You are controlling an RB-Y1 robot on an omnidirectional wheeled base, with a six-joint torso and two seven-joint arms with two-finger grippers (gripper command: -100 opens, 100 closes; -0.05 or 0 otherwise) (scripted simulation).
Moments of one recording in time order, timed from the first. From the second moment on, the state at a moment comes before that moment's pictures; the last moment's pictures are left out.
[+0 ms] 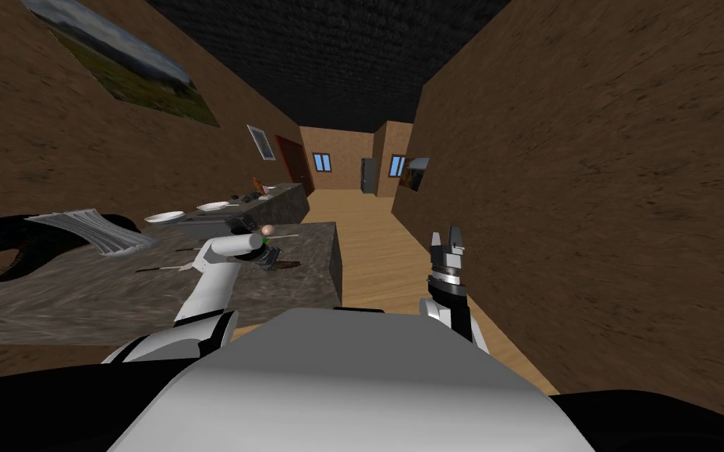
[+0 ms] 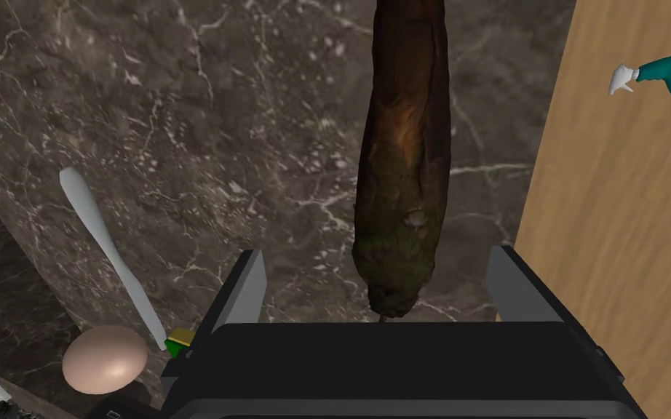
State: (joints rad) left arm -0.17 0.64 0.45 -1.56 0.50 1.61 -0.16; right arm 0.53 0.02 -0.03 -2.31 0.06 -0.48 0.03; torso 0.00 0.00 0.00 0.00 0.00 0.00
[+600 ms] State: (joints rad) left arm -0.17 0.65 0.42 -1.51 0.50 1.70 -0.12; right arm 0.53 0.02 -0.03 -2.31 0.06 -0.48 0.03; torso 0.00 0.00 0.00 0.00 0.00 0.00
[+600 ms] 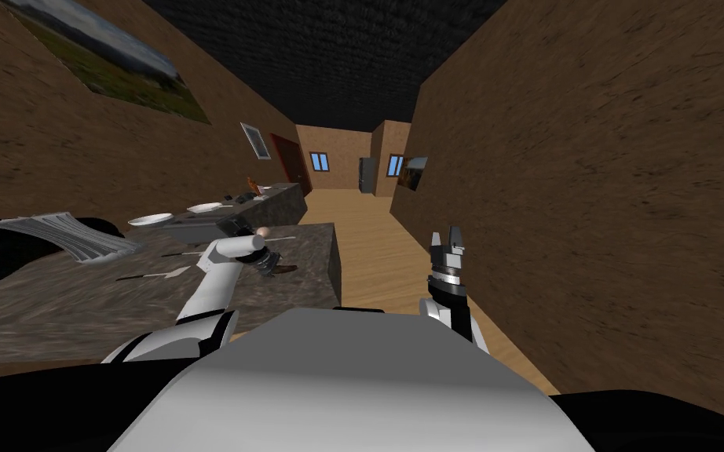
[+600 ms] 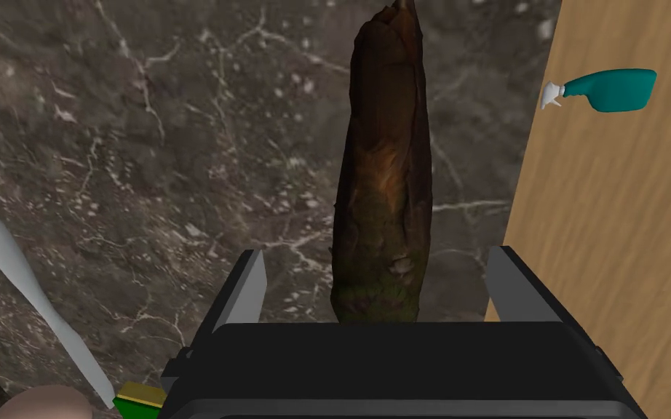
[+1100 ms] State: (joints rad) left arm -0.17 0.63 0.36 -1.49 0.49 1.64 -0.05; right arm 0.53 0.02 -0.03 -2.31 0.06 -0.48 0.03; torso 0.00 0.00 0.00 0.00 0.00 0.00
